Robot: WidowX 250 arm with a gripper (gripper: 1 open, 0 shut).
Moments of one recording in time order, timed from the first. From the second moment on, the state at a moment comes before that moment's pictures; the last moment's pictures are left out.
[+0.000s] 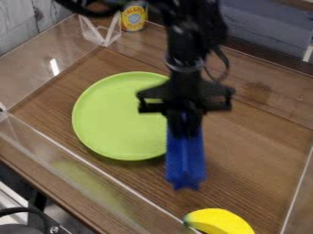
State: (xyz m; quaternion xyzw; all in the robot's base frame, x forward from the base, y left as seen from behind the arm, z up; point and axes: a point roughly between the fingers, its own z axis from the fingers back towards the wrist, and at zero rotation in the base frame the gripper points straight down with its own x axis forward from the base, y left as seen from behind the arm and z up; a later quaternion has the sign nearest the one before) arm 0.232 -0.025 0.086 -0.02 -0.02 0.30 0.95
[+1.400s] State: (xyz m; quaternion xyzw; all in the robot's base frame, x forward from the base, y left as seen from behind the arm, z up) arm 0.234 -0.025 0.117 -0.02 0.02 0.41 0.91
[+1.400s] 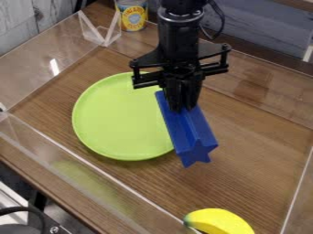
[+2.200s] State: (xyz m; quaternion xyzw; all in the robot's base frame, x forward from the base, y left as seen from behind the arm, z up) arm 0.227 -0.020 0.118 -0.01 0.05 0.49 0.87
